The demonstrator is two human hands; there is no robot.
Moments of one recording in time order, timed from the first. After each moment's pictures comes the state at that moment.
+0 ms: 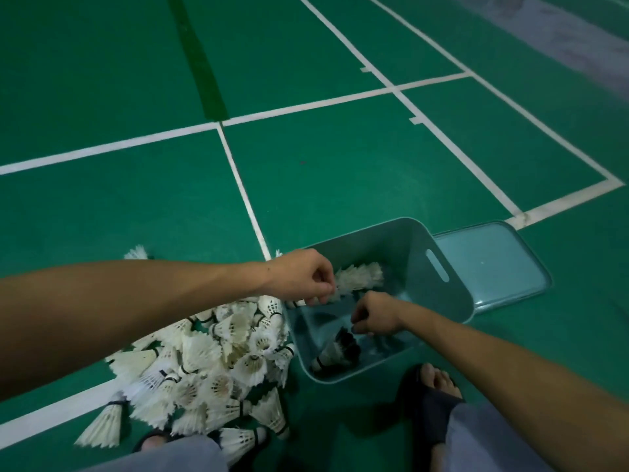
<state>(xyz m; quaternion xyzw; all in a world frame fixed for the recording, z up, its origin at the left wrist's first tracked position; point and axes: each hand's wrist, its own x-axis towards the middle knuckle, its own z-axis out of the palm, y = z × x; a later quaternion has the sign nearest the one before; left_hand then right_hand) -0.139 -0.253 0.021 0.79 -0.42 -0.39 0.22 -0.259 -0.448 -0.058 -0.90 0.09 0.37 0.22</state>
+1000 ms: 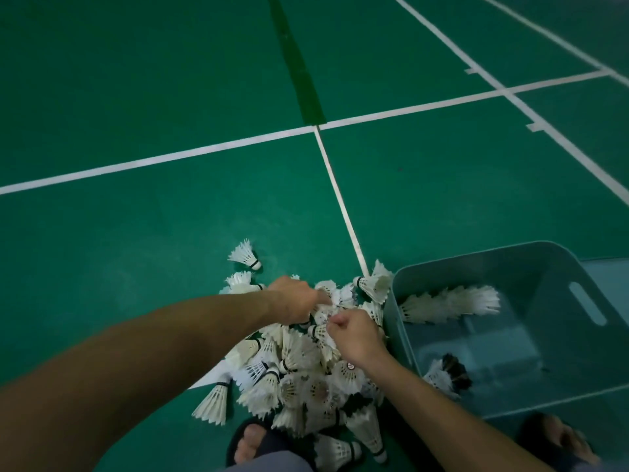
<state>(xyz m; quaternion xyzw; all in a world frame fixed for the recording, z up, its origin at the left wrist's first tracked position) -0.079 -0.067 -0.071 0.86 -0.43 -0.25 -0.12 -0.204 -0.205 -0.075 -0.84 0.22 0.16 0.46</state>
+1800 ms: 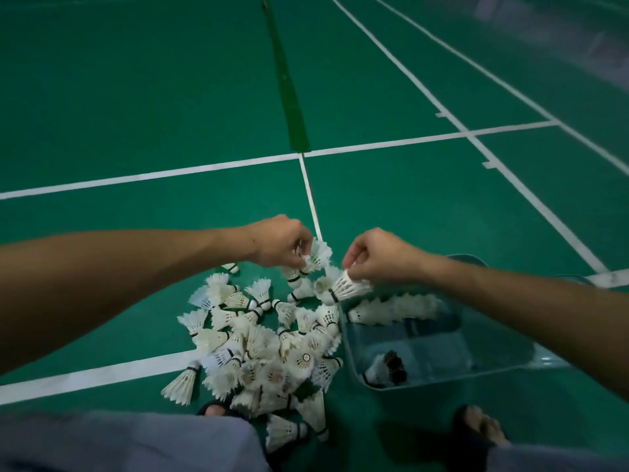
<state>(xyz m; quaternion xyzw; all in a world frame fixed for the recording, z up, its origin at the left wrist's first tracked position) -0.097 -0.128 0.122 0.89 -0.40 -0.19 0.04 -0.194 -0.348 0.131 -0.92 -0.01 0.20 0.35</state>
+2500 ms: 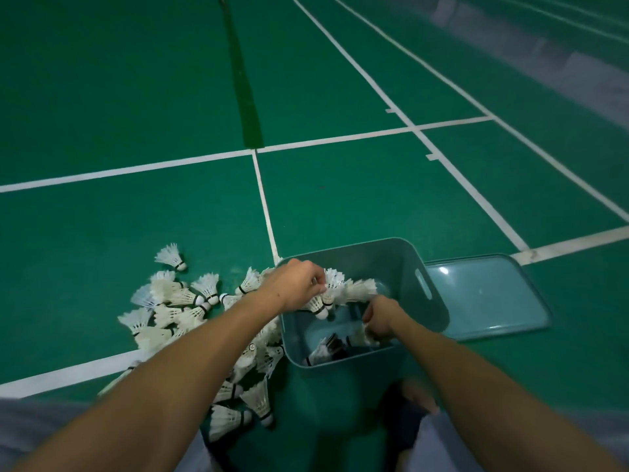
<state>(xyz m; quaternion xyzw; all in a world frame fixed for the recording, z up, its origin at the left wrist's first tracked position) -0.199 -0.258 0.034 0.91 -0.32 -0.19 0.16 -0.277 -0.477 -0.063 -0.91 0.20 0.30 0.22</state>
